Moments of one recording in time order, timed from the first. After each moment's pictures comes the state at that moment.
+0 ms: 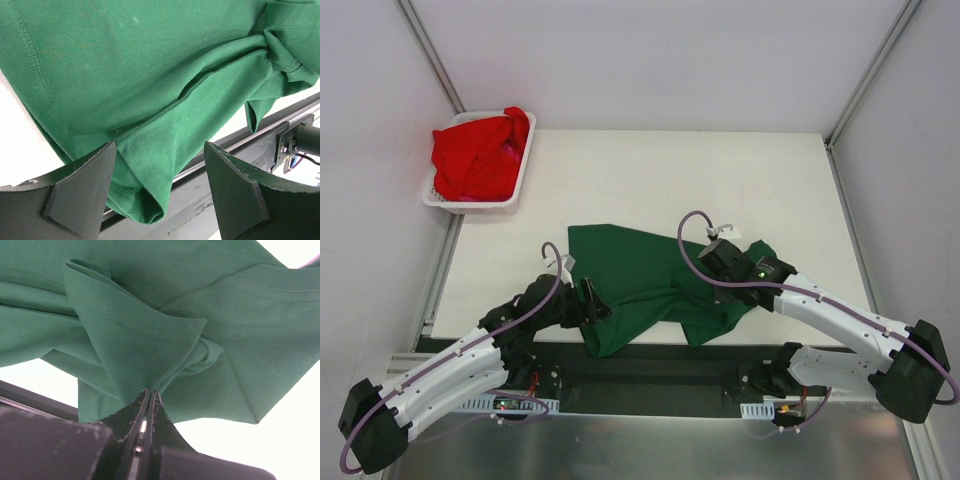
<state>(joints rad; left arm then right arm) -0.75 0.58 0.25 -0.36 0.07 -0.90 0.87 1.10 0.82 -0.84 0.37 0.58</state>
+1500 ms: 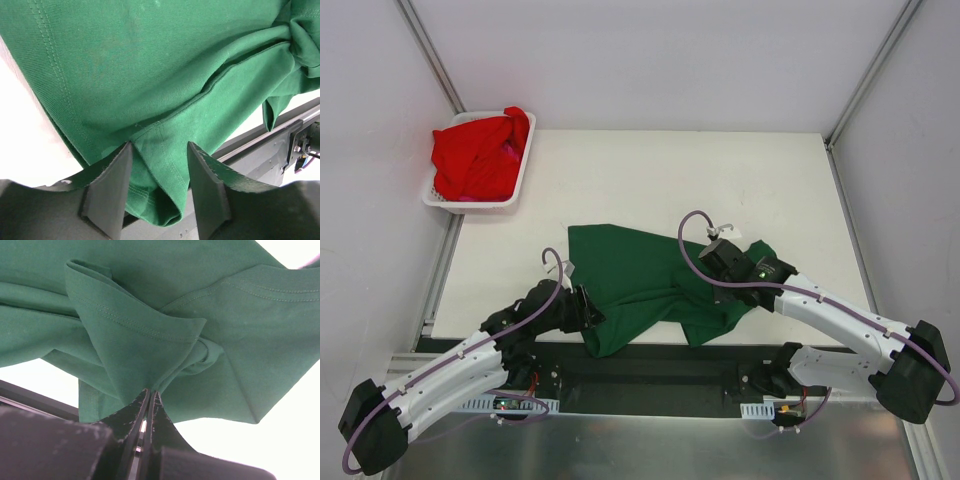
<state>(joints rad) -0.75 0.57 0.18 -0.33 0.07 -0.91 0.87 1.10 0.82 -0.84 0.37 0.58</state>
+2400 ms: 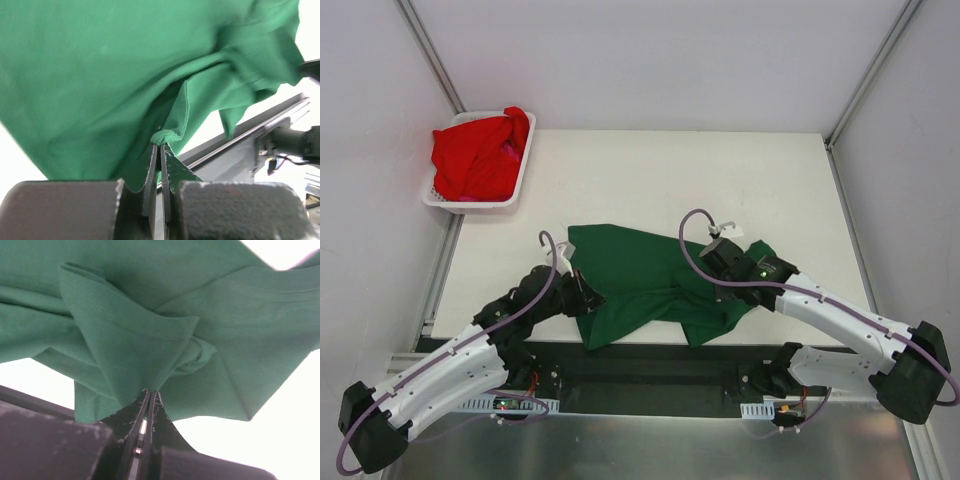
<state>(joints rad) -0.75 0.58 0.31 -0.33 0.06 -0.88 0.87 1.09 0.82 -0.84 0.39 0.58</state>
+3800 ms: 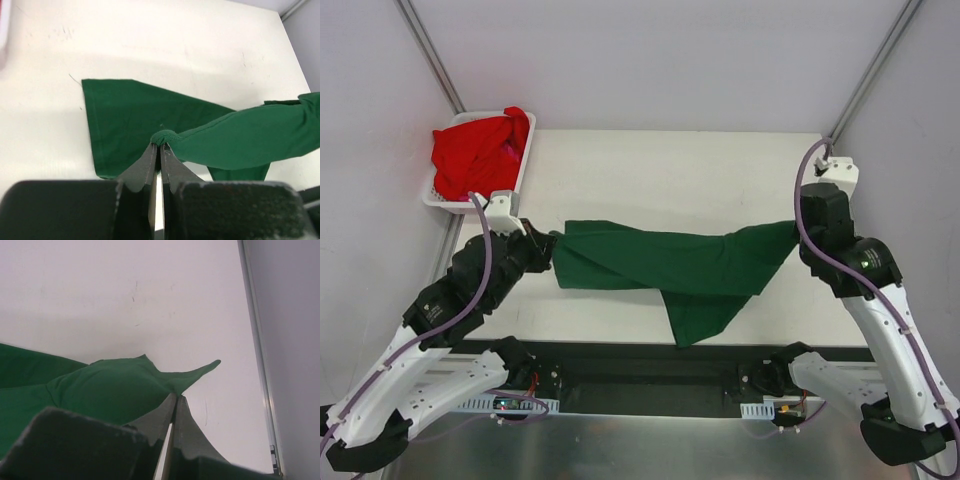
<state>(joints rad) -0.75 0.60 0.97 -0.73 -0.40 -0.51 0.44 0.93 1.27 -1.00 0.71 0.29</state>
